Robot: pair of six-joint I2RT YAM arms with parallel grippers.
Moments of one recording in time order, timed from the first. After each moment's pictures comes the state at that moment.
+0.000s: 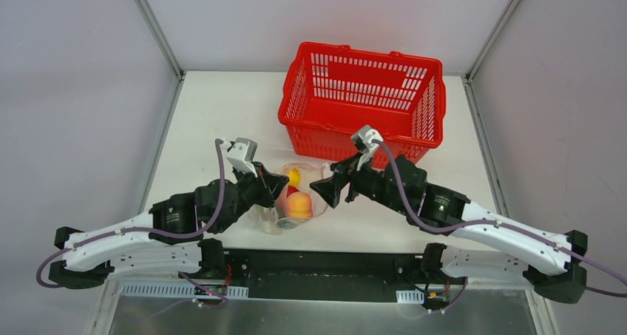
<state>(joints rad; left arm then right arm) -1.31 0.67 0.88 -0.48 -0.69 -0.66 1.19 0.94 0.93 -0.19 0.14 0.37</state>
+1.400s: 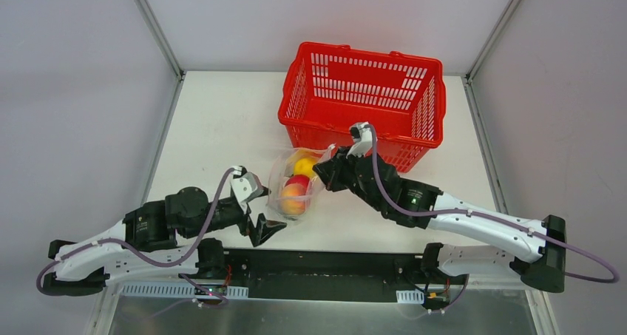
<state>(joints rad) -1.30 0.45 0.85 -0.67 -0.24 -0.15 1.19 1.07 0.94 -0.17 0.41 0.75</state>
